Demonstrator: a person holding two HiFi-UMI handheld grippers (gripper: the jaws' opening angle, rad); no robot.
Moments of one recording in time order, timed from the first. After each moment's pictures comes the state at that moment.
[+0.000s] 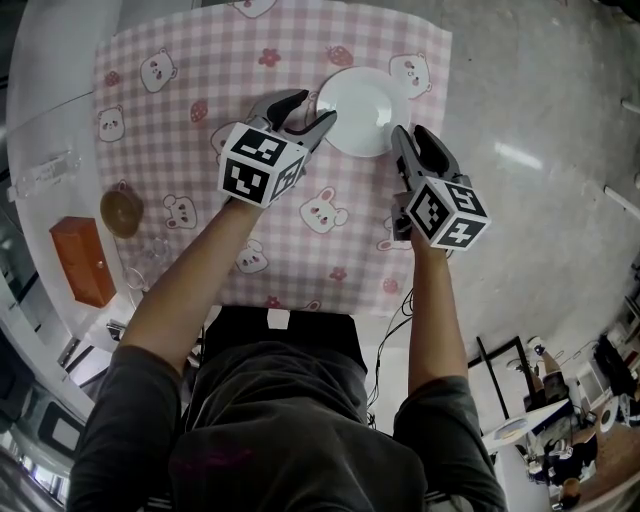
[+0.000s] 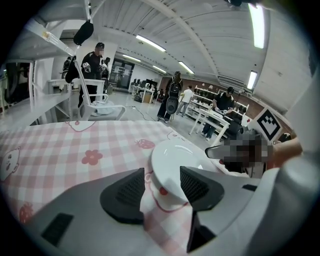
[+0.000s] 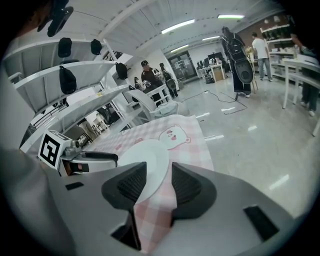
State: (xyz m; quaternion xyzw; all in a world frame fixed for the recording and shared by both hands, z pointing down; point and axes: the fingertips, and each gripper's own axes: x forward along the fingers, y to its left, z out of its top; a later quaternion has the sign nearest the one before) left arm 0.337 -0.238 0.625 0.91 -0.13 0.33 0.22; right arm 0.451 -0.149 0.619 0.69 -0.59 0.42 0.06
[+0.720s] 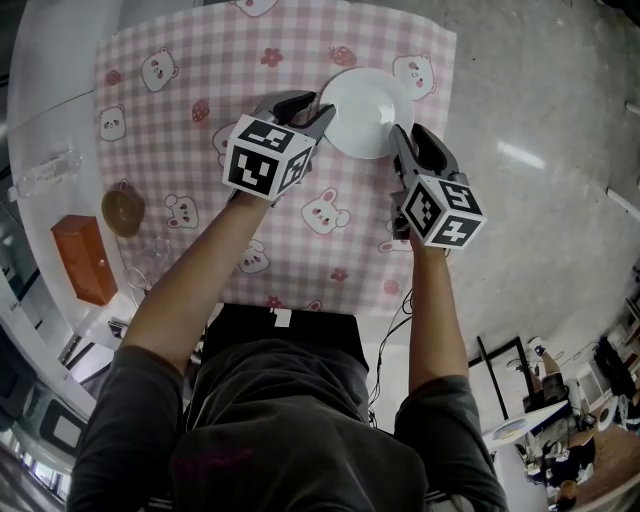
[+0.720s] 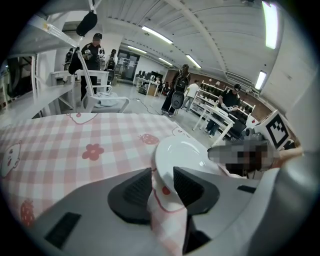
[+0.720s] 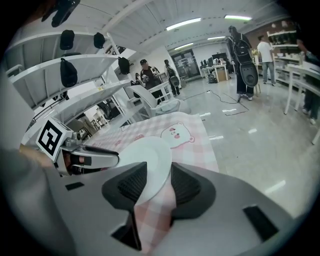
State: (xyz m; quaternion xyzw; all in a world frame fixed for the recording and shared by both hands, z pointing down) left arm 0.339 -0.243 0.637 0.88 -0.14 0.37 0.25; right arm 0.446 -0.157 0.629 0.68 -0.60 0.42 0.09
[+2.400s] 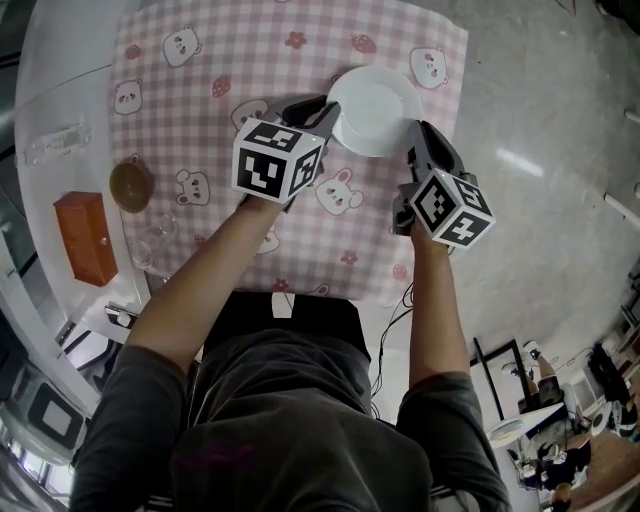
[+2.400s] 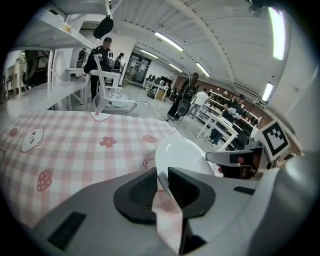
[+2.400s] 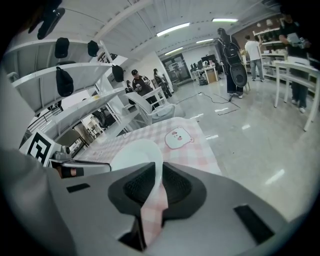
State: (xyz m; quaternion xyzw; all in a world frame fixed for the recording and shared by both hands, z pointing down) left arm 0.307 -0.221 0.603 0.88 -0.18 0.34 0.29; right arm 0.431 -0.143 0.599 0.71 -0.56 0.42 0.05
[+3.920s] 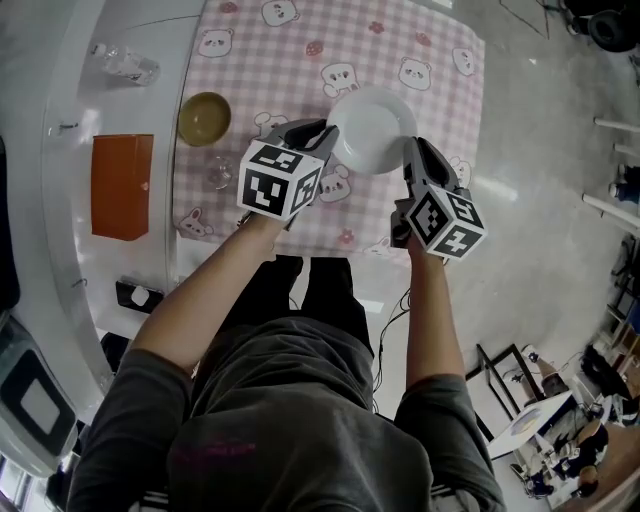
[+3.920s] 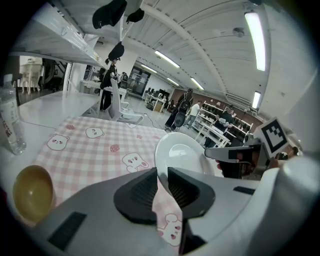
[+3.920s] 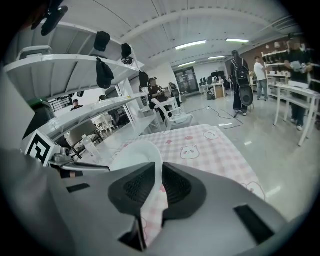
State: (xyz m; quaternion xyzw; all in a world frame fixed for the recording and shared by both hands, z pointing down) left arm 0.095 -0.152 0.534 0.90 -0.19 0.27 0.28; right arm 0.224 -0.085 0.510 0.73 -0.59 0.34 0.07
